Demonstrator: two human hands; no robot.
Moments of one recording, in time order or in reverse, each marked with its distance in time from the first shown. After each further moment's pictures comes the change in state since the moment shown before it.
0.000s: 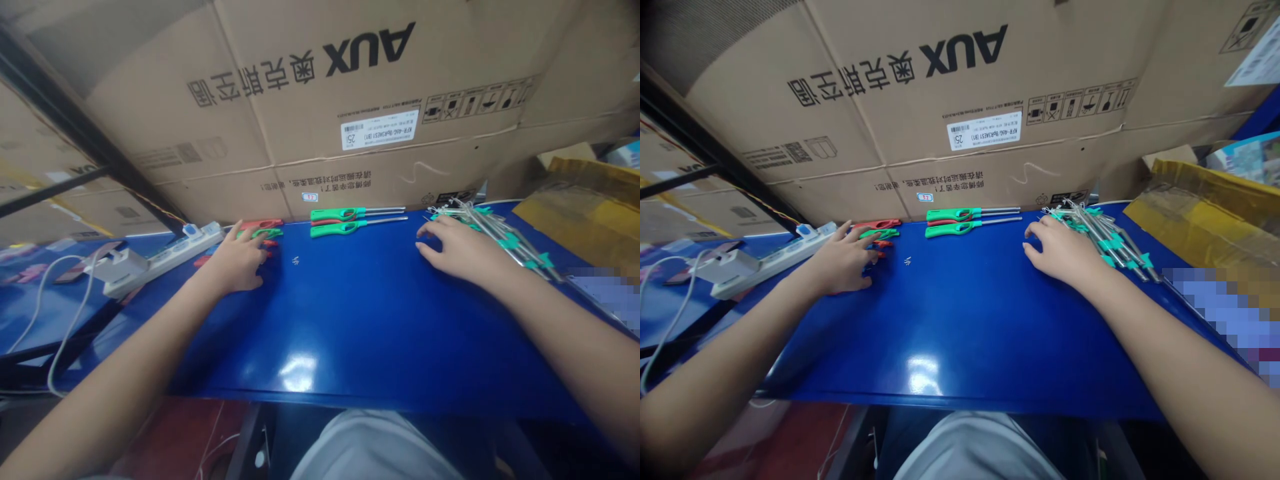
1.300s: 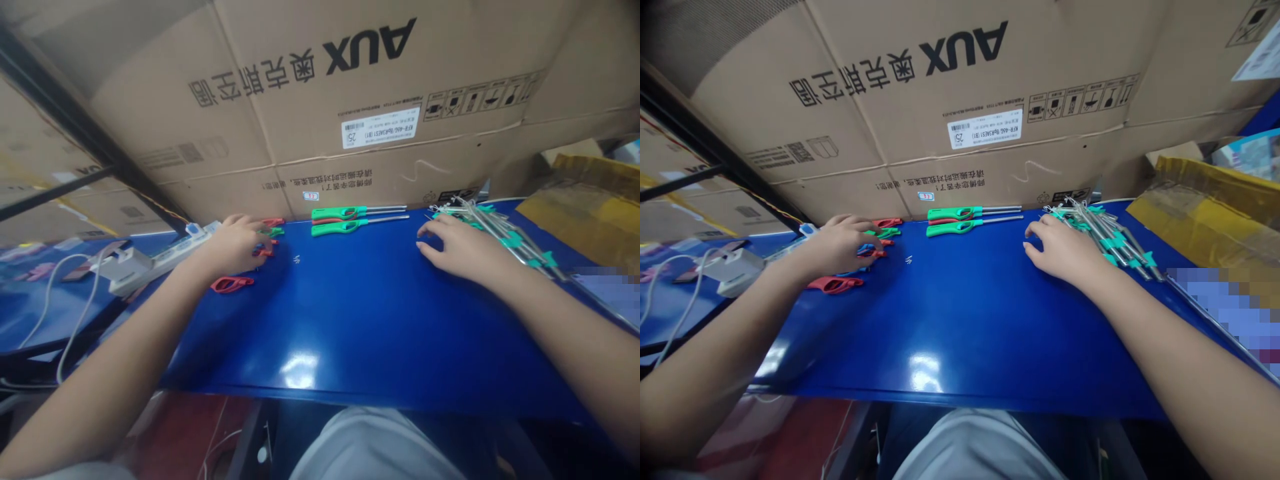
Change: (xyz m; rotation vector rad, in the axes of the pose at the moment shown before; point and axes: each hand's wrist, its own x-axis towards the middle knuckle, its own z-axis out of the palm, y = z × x) left_hand 0.008 -0.020 -0.018 -0.212 0.107 0.024; right_hand 0.000 0.002 0.001 0.008 0.013 -0.042
